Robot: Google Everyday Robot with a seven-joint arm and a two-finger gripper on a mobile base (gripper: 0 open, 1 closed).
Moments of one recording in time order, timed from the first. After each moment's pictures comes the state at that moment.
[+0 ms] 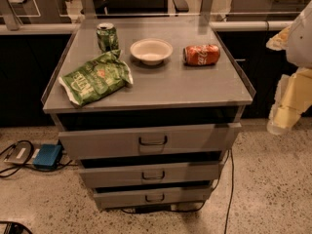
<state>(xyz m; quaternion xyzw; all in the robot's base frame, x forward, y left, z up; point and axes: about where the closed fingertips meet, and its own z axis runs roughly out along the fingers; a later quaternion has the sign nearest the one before) 0.438 -0.216 0.977 -0.60 0.78 -0.04 0.16</state>
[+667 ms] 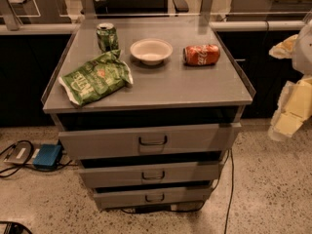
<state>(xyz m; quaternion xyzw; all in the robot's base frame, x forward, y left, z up) 0.432 -0.220 0.966 -0.59 0.79 0.00 0.18</state>
